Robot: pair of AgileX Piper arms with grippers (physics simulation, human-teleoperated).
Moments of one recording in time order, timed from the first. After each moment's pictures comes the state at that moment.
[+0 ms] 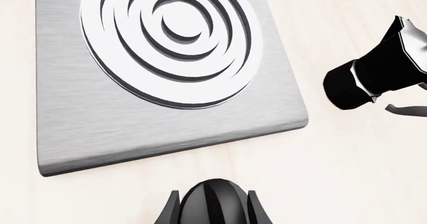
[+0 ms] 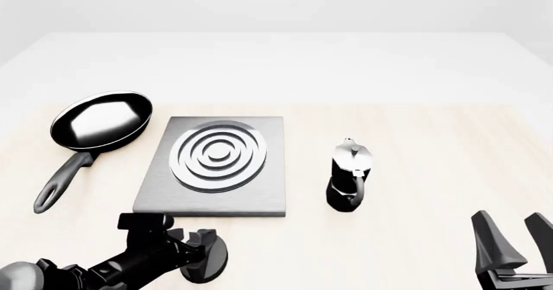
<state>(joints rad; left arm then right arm) -0.51 1.54 -0.19 -0.65 -0.44 0.03 0.04 0.00 -0.03 0.12</state>
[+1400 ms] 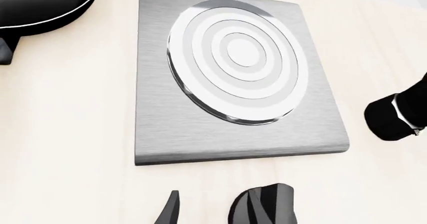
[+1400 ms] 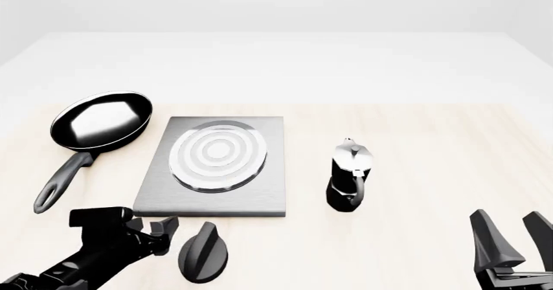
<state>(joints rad) -0.29 1.31 -0.13 -0.53 -0.31 0.03 0.06 0.00 -0.05 0.12</state>
